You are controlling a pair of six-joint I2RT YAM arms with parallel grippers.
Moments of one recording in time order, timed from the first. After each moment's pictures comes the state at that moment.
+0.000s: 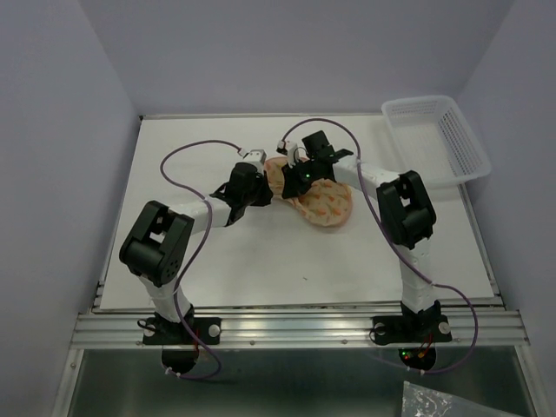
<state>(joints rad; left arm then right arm) -0.49 1.73 0.90 0.25 0.03 -0.40 0.50 2.17 1.65 -0.41 -0.60 -0.16</state>
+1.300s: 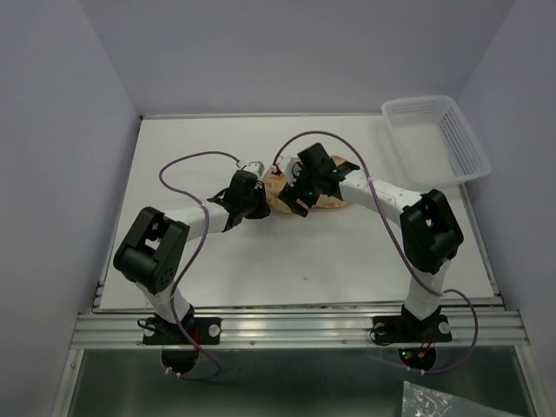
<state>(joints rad) -0.52 1.66 0.85 0.08 0.05 -0.48 0.60 1.89 1.45 -0.50 -0.26 -0.43</state>
